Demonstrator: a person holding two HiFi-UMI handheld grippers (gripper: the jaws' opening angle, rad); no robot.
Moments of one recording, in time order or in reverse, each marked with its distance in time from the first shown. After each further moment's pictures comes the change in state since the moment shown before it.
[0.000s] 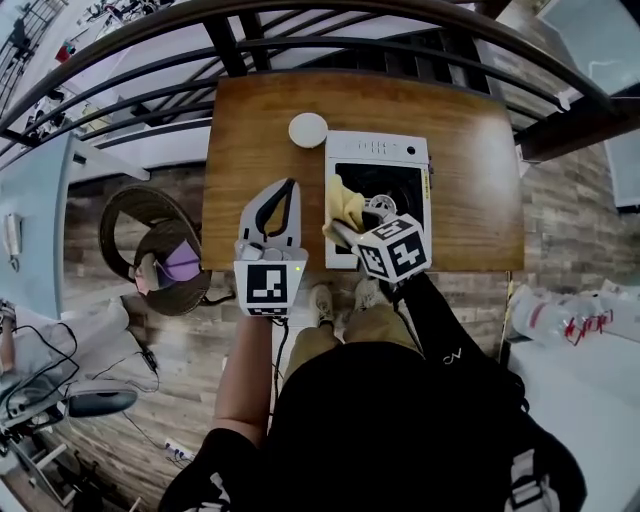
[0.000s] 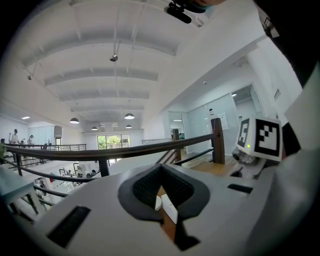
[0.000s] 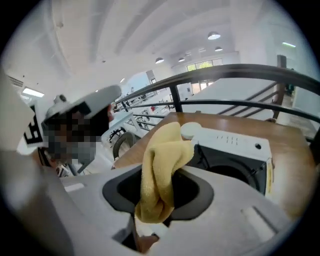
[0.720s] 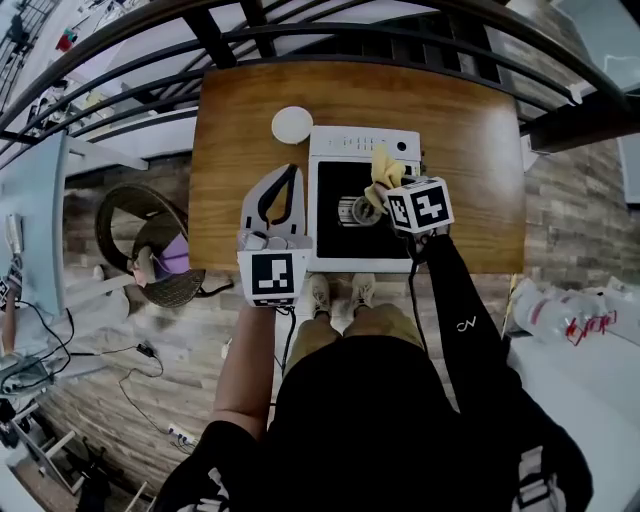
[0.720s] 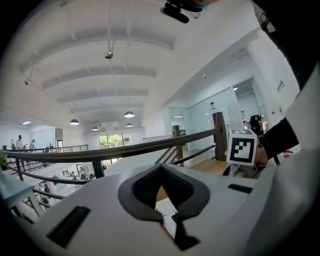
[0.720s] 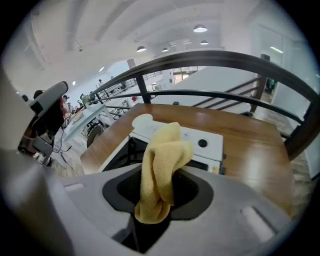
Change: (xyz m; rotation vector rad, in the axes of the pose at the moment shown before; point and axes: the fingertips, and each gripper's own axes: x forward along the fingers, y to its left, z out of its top) left arm 0.055 -0.028 0.000 0.036 0.030 0.029; right arm -0.016 -0.166 -0.009 0.091 0.112 -0.231
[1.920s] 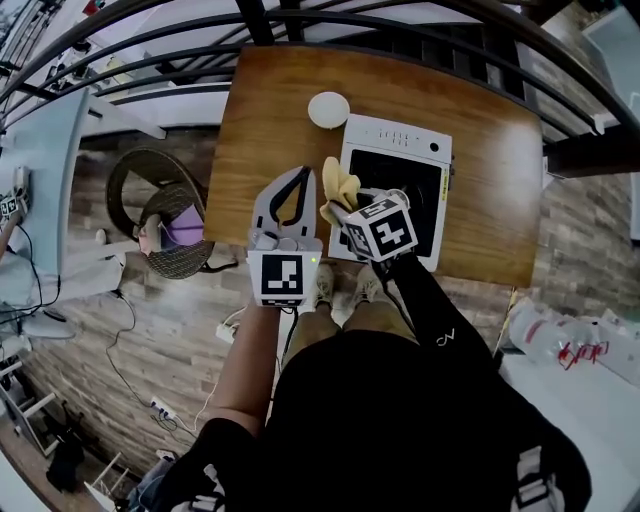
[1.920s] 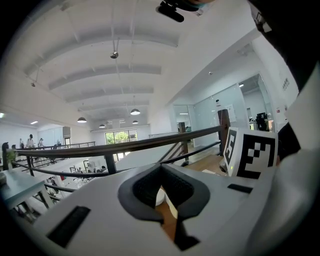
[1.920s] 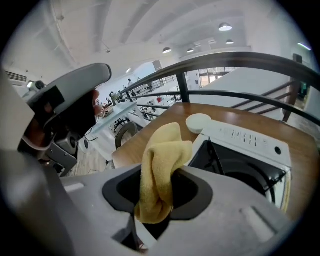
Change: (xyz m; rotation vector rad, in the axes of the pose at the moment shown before) left arm -0.043 0.022 -0.016 -0.004 0.045 0.070; right arm 0.023 0.167 0.002 -0.178 -0.027 0.268
